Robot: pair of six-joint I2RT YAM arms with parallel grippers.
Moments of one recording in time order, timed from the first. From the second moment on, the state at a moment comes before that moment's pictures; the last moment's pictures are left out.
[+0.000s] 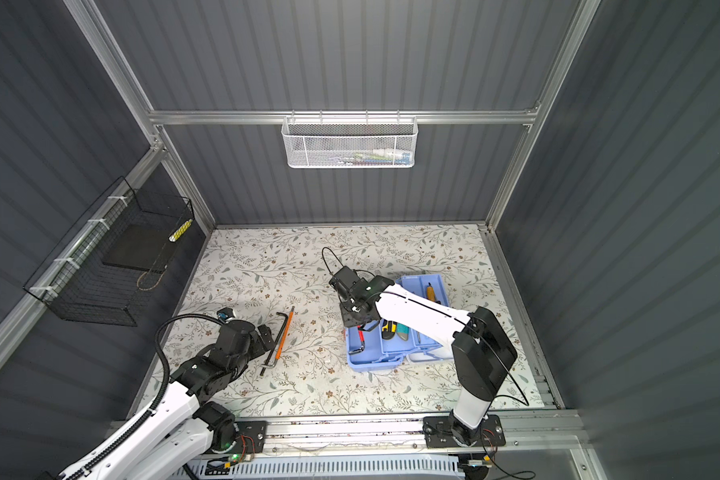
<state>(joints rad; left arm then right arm) -0.52 0.71 0.44 -0.57 -0.39 -0.76 0.84 1.70 1.32 -0.81 0.15 0.53</state>
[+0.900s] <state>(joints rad) -0.52 0.71 0.44 -0.57 -0.38 -0.74 0.81 1.89 1.29 -0.74 0.15 0.53</state>
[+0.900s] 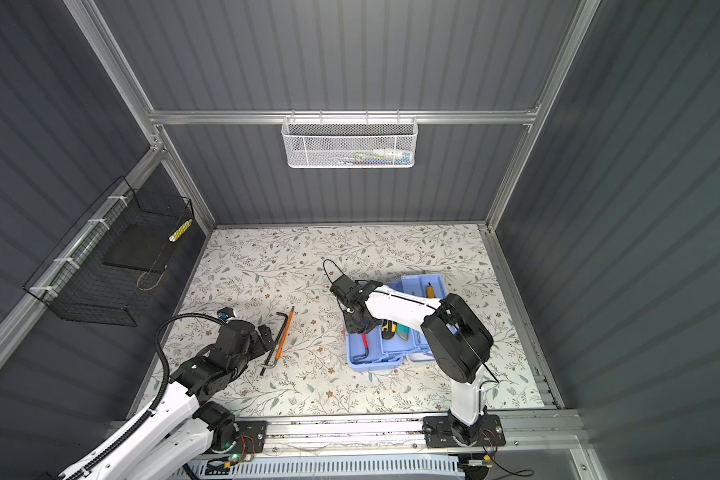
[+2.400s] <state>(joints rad) -0.52 0.88 0.86 -0.76 -0.36 -0.58 1.02 1.98 1.64 -0.66 0.04 0.46</state>
